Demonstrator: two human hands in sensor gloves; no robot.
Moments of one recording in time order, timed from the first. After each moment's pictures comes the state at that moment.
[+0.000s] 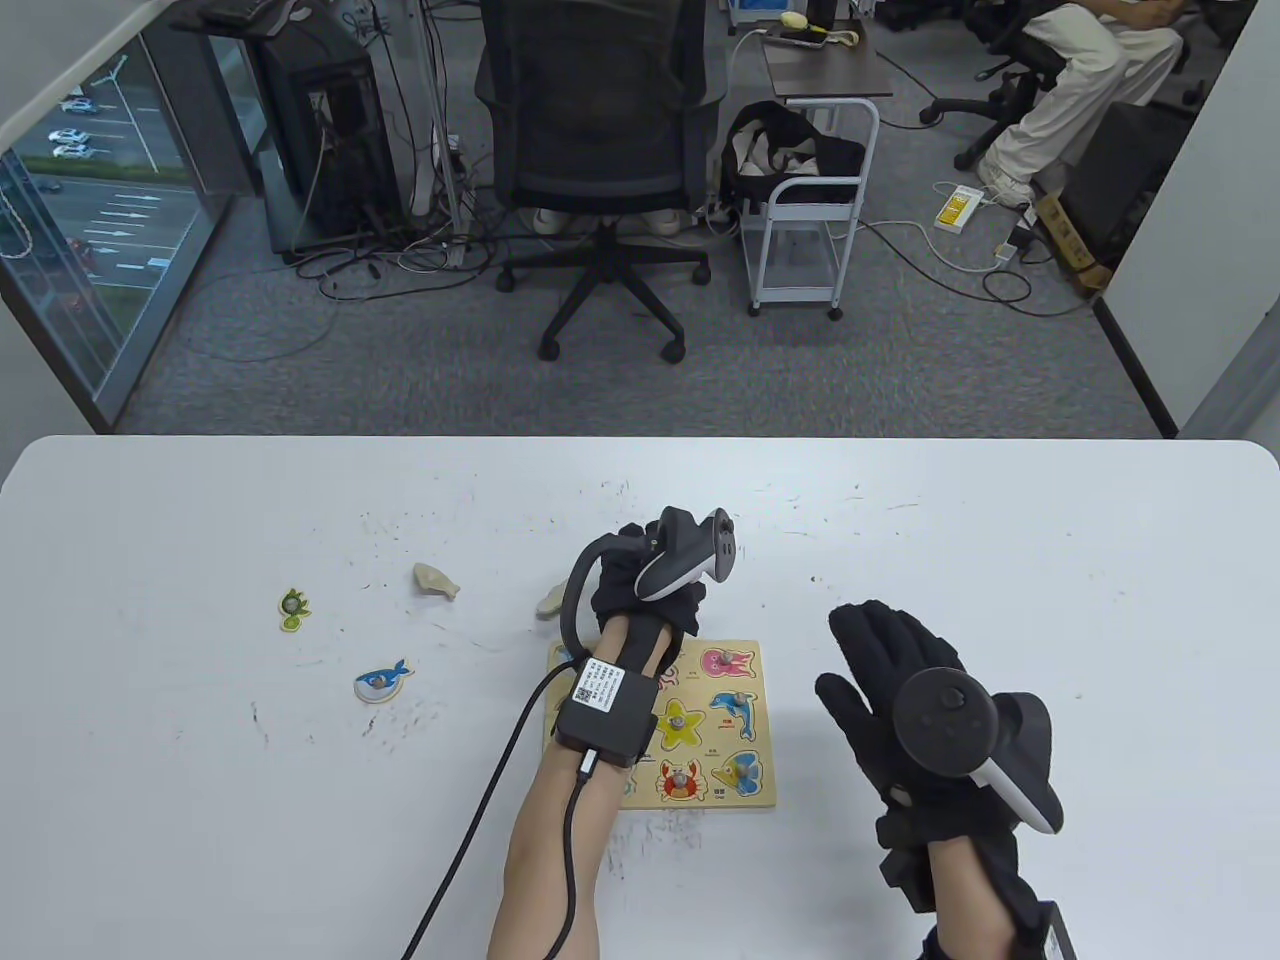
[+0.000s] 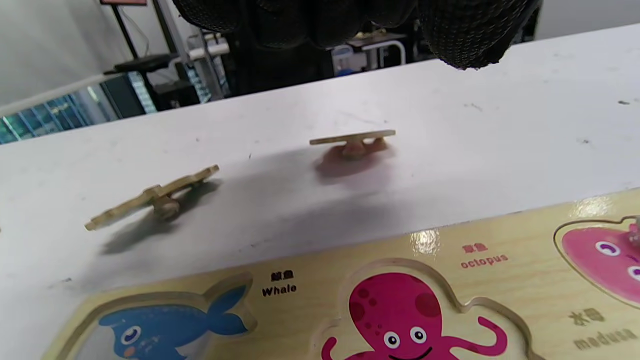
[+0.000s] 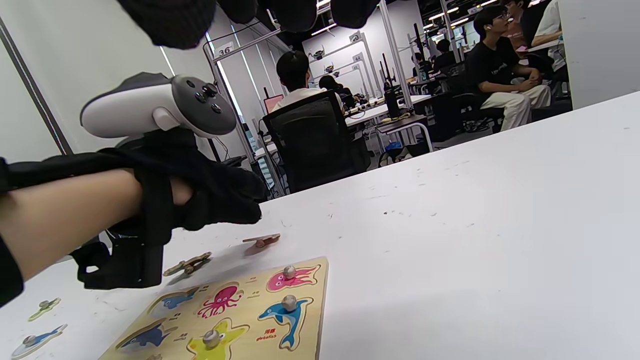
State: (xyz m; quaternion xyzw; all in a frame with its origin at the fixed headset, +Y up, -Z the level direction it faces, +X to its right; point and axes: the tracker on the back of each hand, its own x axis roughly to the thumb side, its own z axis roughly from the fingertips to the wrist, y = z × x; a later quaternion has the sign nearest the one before) left_hand -0.006 -0.717 -0.495 -0.14 -0.02 -0.09 0.99; right_hand 0.206 -0.637 -0.290 0.05 -0.02 0.98 0.19
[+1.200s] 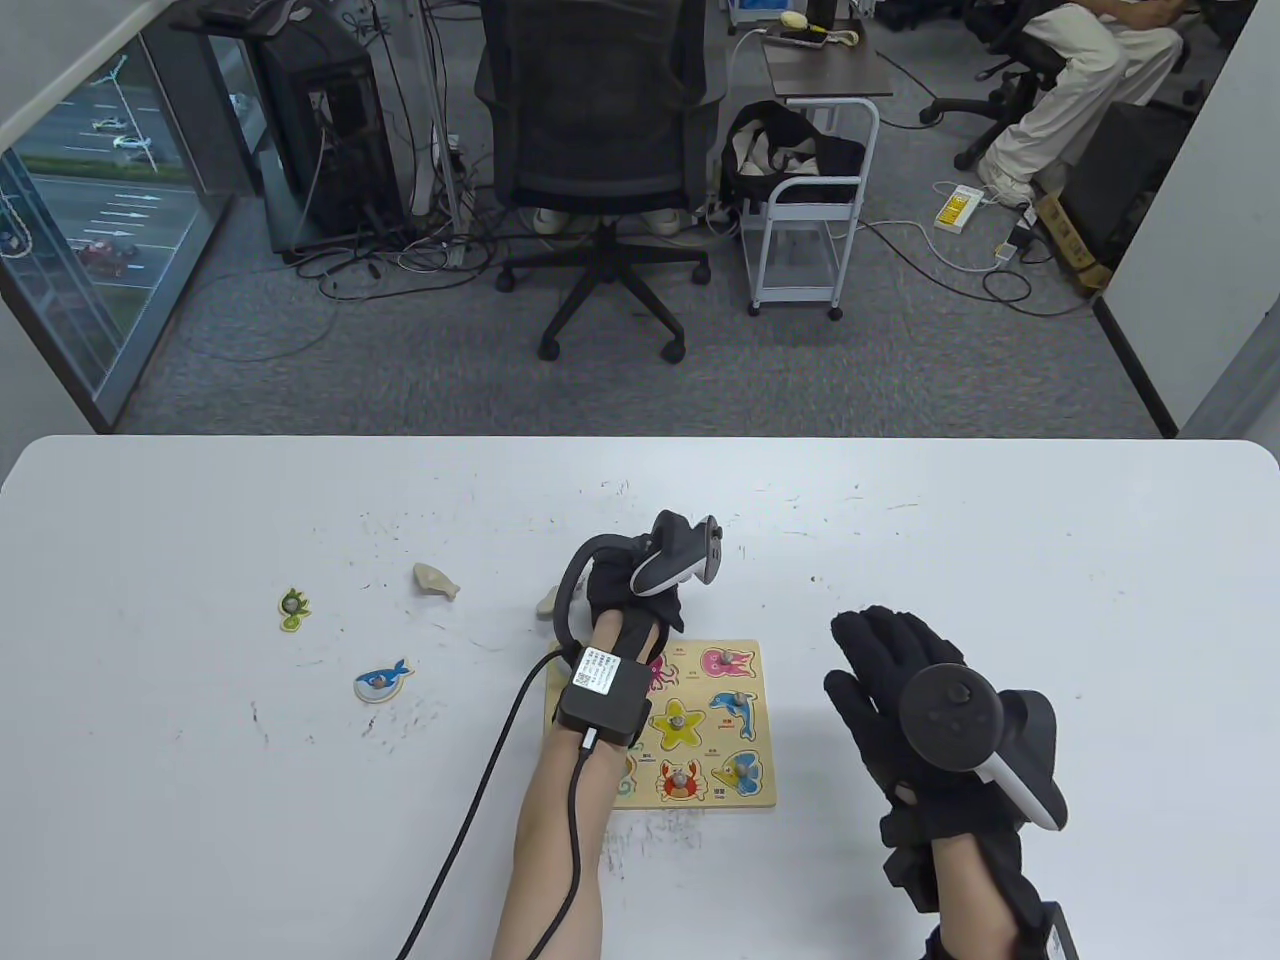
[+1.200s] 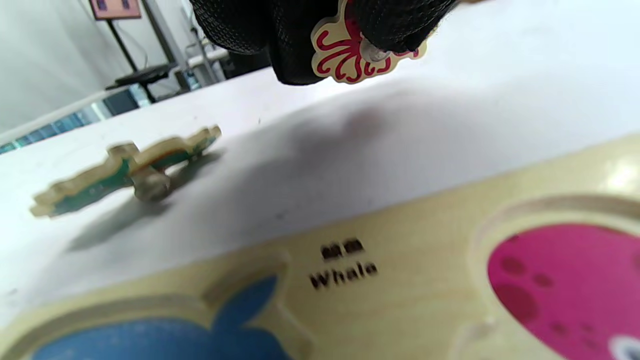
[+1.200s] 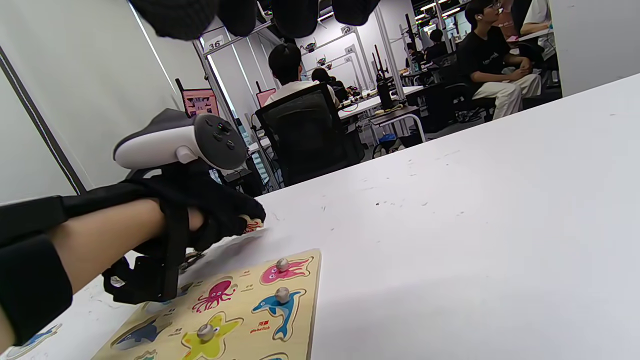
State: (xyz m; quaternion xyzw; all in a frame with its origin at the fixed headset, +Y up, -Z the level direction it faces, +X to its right) left_hand -0.017 -0.740 -0.513 -0.12 -0.04 -0.14 0.98; right_hand 0.211 -0.639 -0.292 0.04 0.00 0.98 0.20
